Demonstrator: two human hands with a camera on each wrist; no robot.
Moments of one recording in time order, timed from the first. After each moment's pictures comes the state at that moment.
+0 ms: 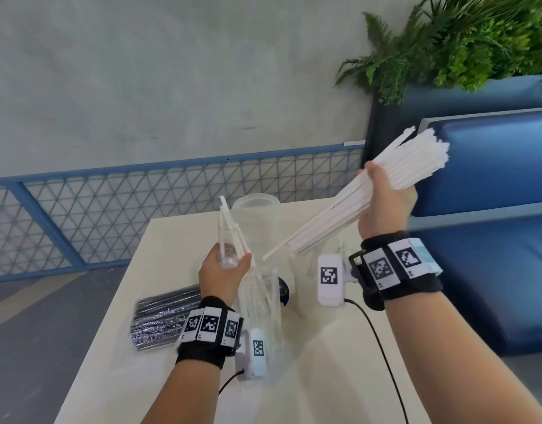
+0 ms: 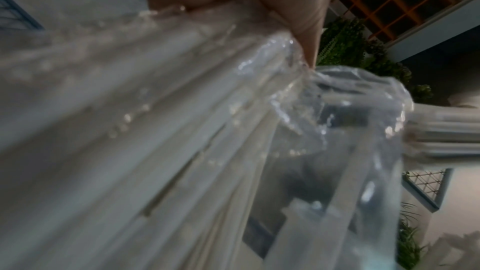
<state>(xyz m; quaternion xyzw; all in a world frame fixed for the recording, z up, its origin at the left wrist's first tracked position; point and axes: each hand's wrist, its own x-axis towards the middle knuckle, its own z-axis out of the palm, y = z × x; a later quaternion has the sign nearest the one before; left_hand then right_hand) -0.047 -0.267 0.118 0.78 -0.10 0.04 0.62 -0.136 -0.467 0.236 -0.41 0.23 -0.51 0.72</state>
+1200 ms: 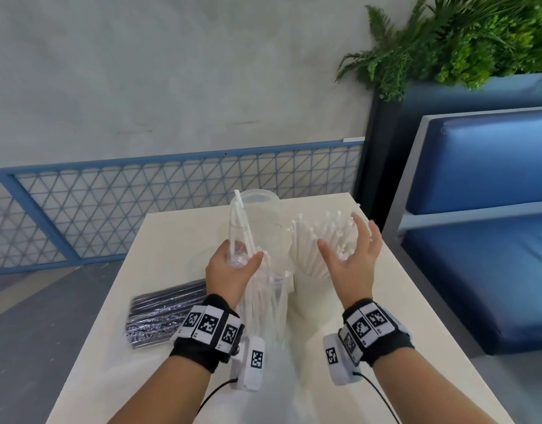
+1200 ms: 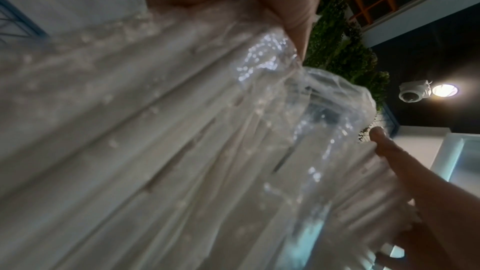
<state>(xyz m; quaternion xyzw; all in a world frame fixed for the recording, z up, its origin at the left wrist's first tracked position) -0.059 -0.275 0.122 0.75 -0.14 0.02 0.65 -0.146 -0.450 0.109 -0.75 0.25 -0.43 0.43</state>
